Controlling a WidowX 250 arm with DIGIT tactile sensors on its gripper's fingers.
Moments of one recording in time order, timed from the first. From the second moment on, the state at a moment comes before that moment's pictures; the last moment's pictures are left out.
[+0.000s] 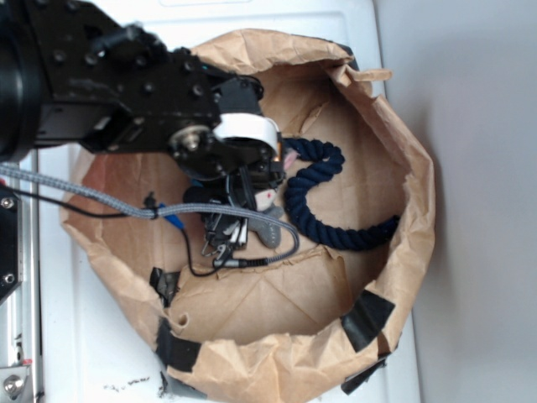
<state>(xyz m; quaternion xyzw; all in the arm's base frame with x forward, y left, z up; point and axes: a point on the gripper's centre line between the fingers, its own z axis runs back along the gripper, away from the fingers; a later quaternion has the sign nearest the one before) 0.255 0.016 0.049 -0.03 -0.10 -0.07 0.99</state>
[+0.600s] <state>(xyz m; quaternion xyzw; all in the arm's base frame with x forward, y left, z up) 0.258 0.017 0.051 -0.03 -0.10 -0.03 0.99</state>
